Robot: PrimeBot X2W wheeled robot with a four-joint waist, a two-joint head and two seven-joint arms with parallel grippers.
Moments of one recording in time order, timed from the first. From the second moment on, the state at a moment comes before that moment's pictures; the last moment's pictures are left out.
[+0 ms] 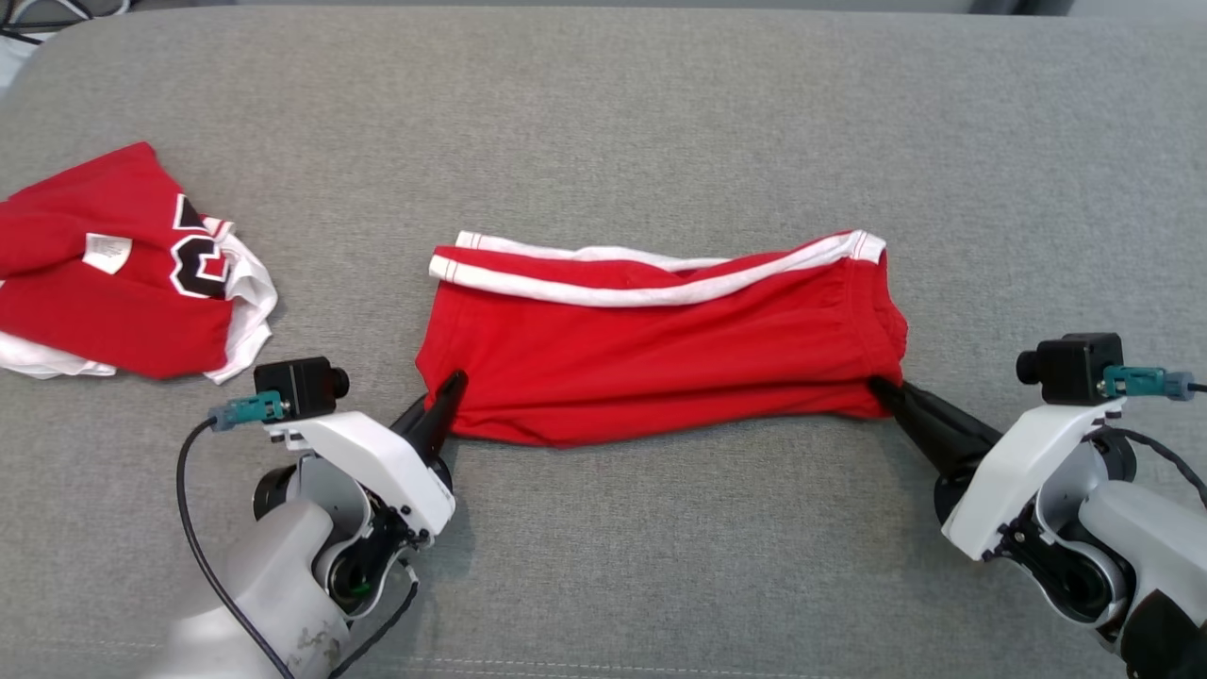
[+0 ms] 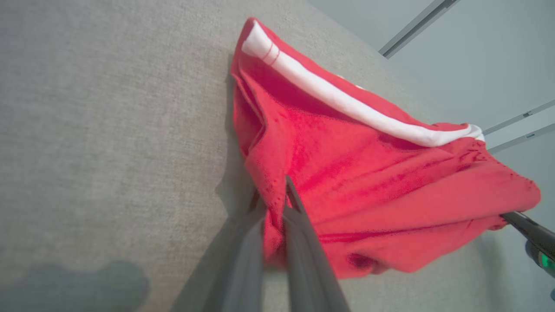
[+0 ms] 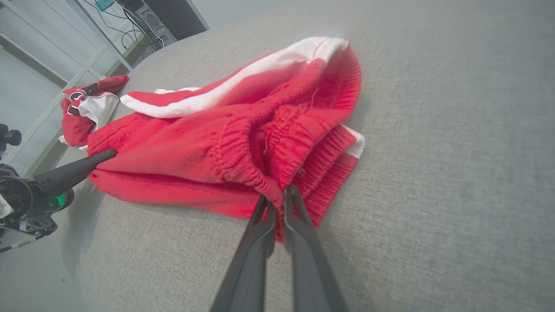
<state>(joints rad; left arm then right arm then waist) -0.64 0.25 -0.83 0.78 -1.26 -0.13 -0.12 -0.69 -0.60 1.10 0.41 1.28 0.13 -0.17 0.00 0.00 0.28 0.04</state>
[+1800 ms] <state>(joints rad) -0.17 0.23 -0.43 0.27 -0.43 0.07 -0.25 -0.45 -0.41 0.73 0.54 1.08 0.13 -0.25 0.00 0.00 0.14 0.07</state>
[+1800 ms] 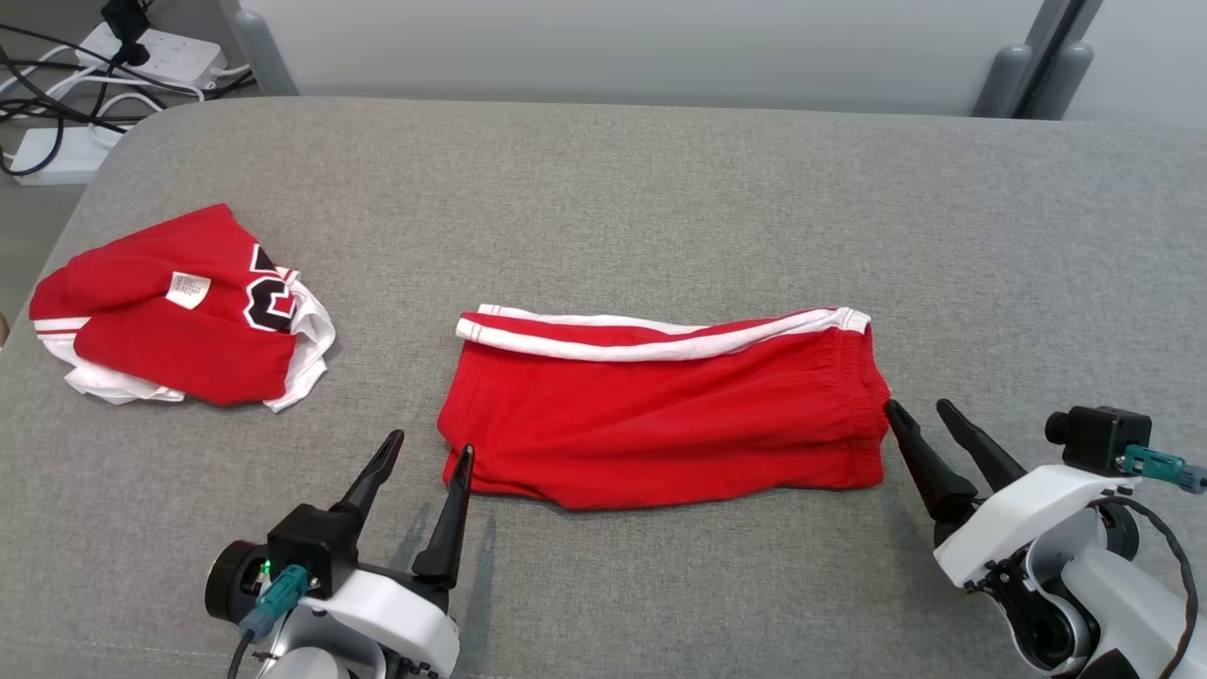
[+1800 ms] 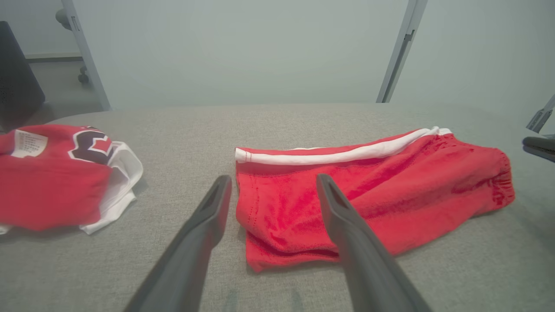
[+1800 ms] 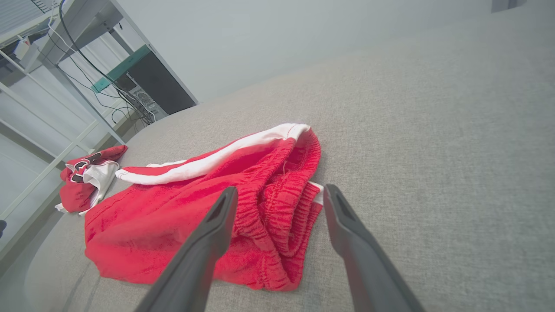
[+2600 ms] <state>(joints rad) -0.15 0.15 -0.35 0.28 -0.33 -0.02 -0.25 -0.46 -0.30 0.70 0.69 1.26 0.13 -0.22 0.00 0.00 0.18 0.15</state>
